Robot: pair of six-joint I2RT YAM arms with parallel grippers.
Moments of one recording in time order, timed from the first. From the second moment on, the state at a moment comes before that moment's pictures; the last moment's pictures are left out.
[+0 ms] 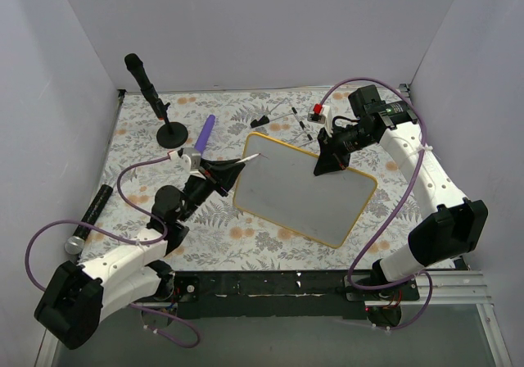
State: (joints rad) left arm -0.58 0.94 0.32 0.92 0.18 -0.42; right arm 0.33 1.51 1.56 -1.26 -0.84 -0.63
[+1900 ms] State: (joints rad) left arm -0.58 0.84 0.30 0.68 0.17 -0.46; right arm 0.33 1.51 1.56 -1.26 -0.84 -0.63
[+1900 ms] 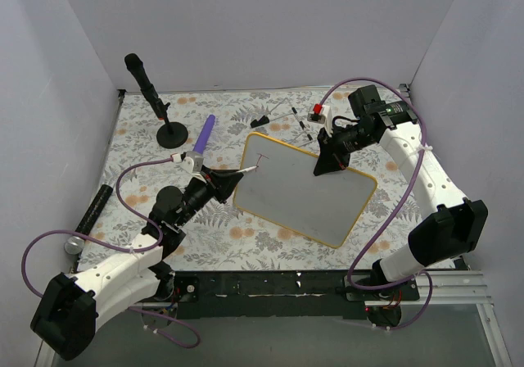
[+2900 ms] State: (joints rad) left arm -0.58 0.85 0.35 0.69 0.24 -0.46; right arm 0.33 1.51 1.56 -1.26 -0.83 -0.62
